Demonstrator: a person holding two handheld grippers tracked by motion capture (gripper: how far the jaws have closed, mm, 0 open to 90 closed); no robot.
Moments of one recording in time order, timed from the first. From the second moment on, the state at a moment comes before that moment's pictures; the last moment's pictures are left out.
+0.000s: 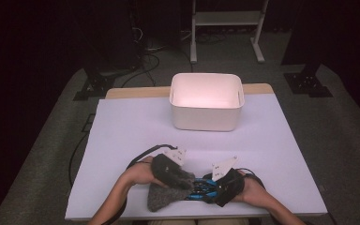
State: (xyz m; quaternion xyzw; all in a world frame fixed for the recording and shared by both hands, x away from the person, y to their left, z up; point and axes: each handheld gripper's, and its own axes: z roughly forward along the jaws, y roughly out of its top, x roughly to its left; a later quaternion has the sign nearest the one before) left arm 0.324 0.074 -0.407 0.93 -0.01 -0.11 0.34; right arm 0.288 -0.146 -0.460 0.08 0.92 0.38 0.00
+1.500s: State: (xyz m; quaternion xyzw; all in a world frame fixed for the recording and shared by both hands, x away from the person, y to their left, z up) left arm 0.323 0.133 -0.432 0.95 0.05 -0.10 0.28; right arm 0.288 -0.146 -0.459 0.08 0.92 0.38 0.00
